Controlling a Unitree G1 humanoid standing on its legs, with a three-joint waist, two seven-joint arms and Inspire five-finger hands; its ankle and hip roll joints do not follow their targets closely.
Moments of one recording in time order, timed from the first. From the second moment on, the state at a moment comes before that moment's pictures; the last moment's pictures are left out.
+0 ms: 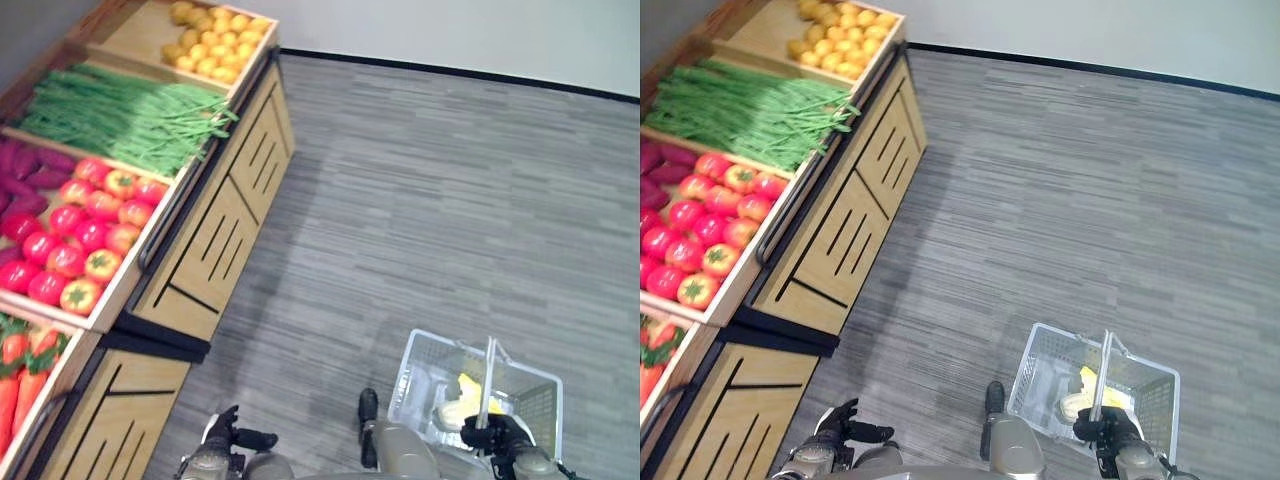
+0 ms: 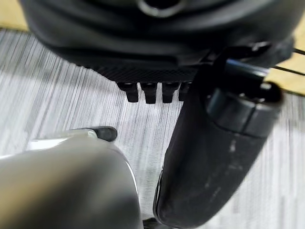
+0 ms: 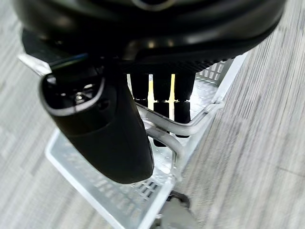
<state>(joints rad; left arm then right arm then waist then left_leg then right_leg) -0.12 0.19 -0.16 1.34 -0.13 -0.15 0.11 -0.04 -0.41 0.13 1.33 0.17 -0.16 -0.04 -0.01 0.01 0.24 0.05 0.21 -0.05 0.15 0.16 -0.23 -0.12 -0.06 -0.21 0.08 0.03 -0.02</state>
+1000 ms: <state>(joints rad) -0.09 0.25 -0.16 1.34 -0.12 -0.14 0.13 -0.03 -0.35 0.13 1.31 0.15 -0.14 -0.04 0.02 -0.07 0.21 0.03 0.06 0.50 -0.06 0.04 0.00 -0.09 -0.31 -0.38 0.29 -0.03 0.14</state>
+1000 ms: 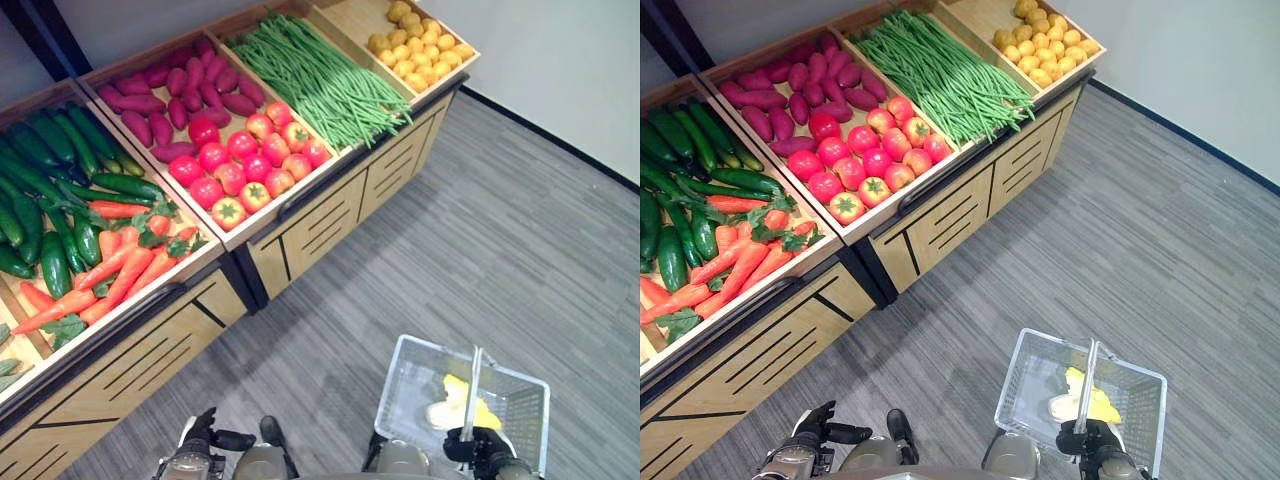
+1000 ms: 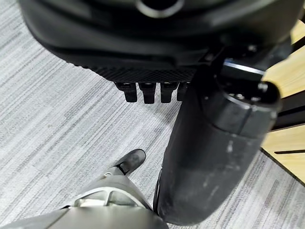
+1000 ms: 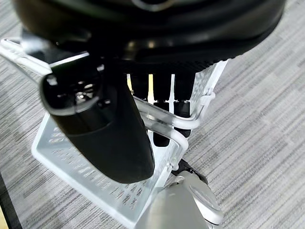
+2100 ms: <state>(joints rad) -0.08 0.22 -0.16 1.38 -0.12 -0.12 0.12 -0.02 -0.38 0.14 1.33 0.16 -0.14 0.00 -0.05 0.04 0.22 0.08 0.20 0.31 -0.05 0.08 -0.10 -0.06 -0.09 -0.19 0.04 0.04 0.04</state>
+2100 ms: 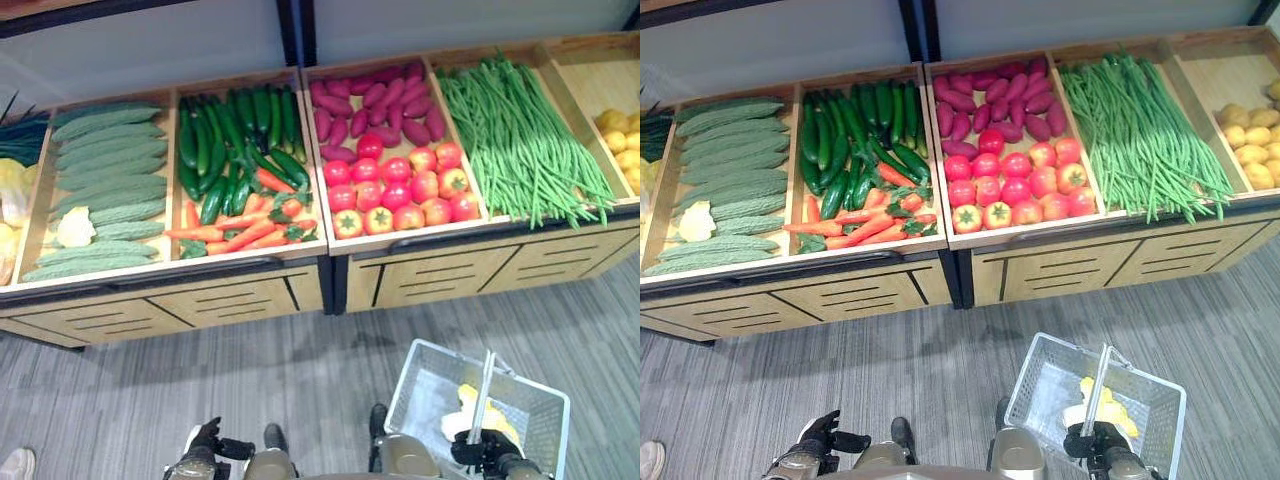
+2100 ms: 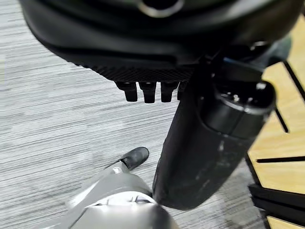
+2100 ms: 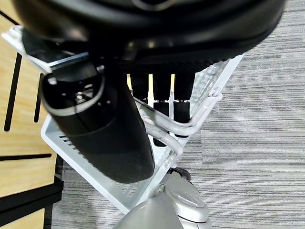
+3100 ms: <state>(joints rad) -0.19 0.69 -0.07 0.60 0.24 -0.18 0.61 0.08 -0.38 0.15 1.24 0.09 -0.19 -0.02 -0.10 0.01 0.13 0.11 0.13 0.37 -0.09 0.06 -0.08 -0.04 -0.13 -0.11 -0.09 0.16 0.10</state>
